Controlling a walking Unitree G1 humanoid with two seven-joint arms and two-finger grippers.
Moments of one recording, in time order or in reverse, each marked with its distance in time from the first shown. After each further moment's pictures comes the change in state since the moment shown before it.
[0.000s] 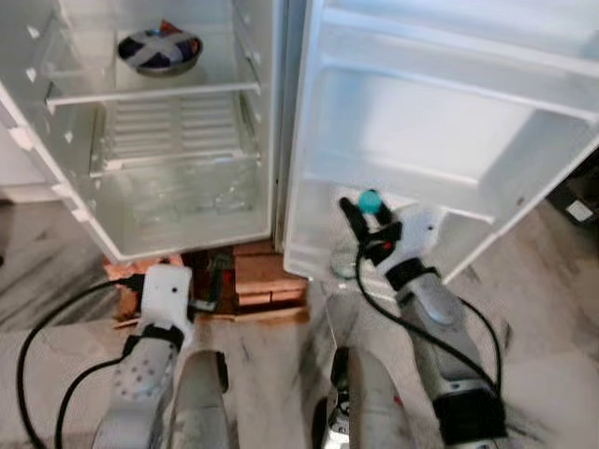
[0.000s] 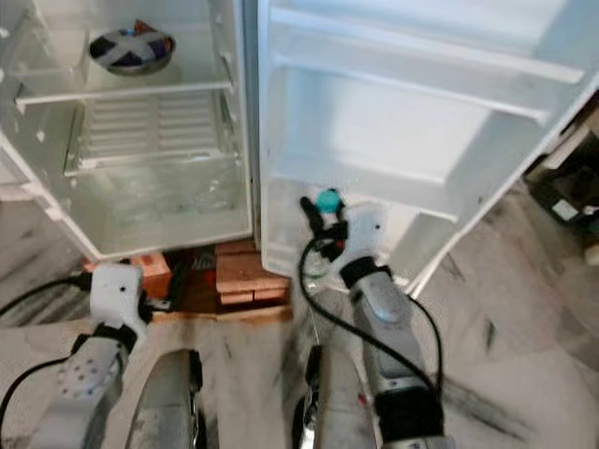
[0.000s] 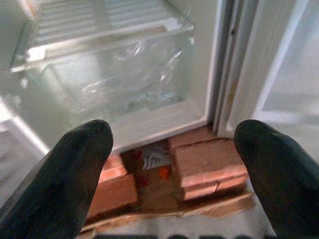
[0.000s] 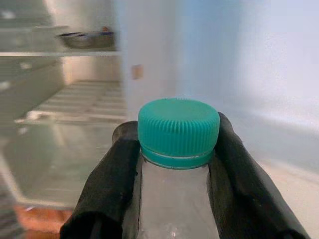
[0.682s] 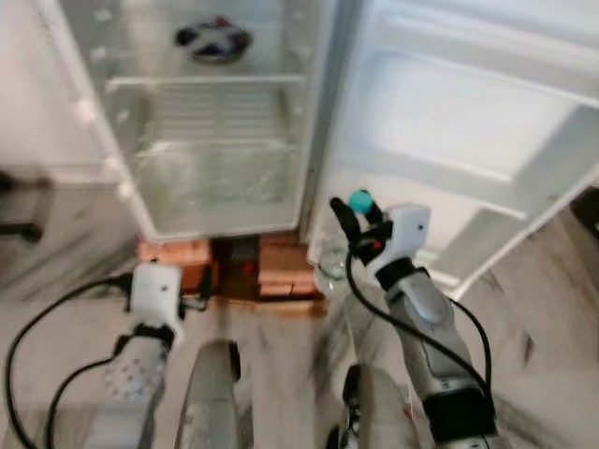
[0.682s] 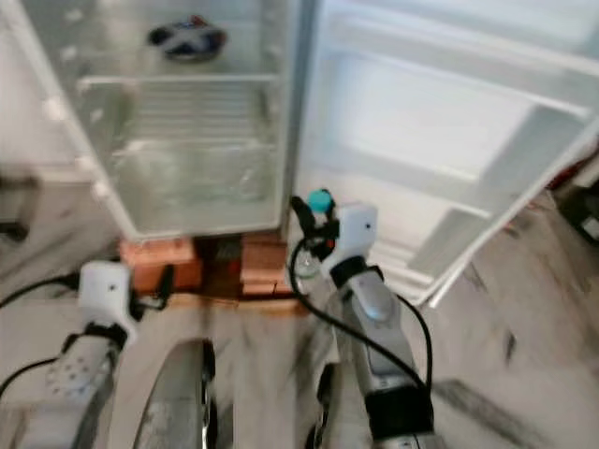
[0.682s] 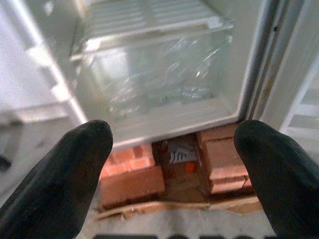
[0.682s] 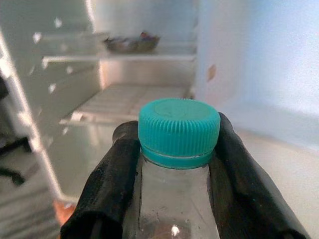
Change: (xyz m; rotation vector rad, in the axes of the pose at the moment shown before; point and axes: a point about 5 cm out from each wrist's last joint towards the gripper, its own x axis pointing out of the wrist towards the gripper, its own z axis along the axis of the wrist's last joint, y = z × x) left arm 0.005 0.007 0.003 -0.019 -0.030 0.020; right arm 0.007 0.003 0.005 0.012 -0.019 -0.025
